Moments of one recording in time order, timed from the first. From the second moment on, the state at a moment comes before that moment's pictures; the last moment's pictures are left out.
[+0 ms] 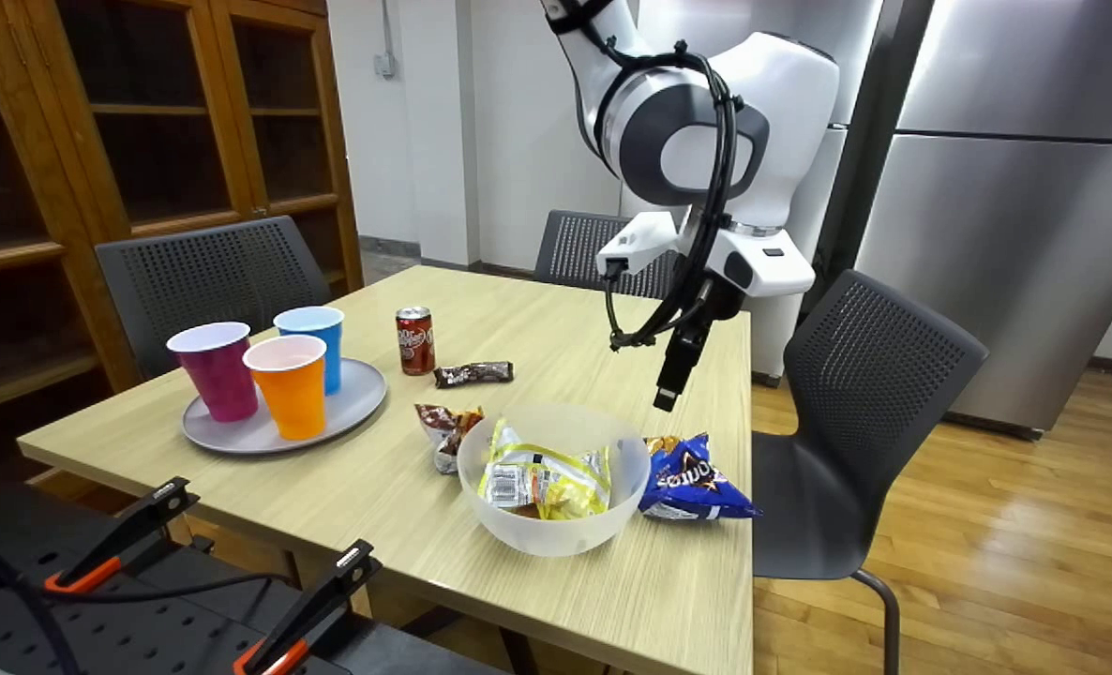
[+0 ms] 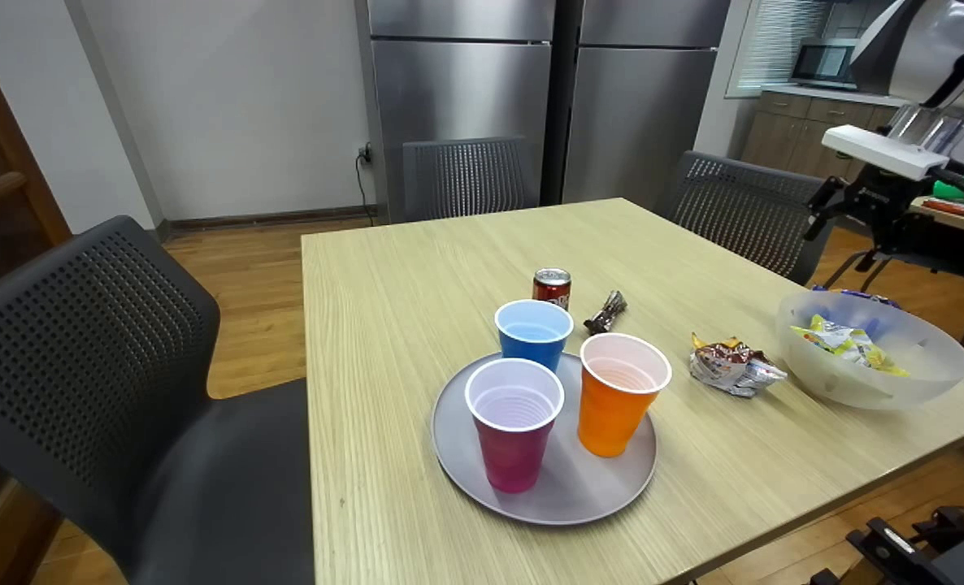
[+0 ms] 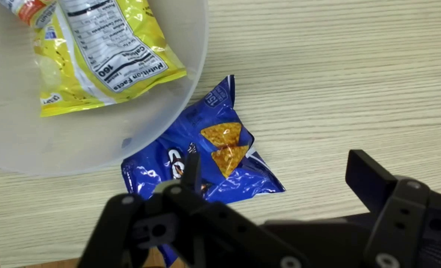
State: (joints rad) arm -0.31 0.55 -0.29 -1.99 0.58 2.47 0.55
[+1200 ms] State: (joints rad) arm -0.31 0.66 -0.32 -1.97 0.57 2.53 0.62
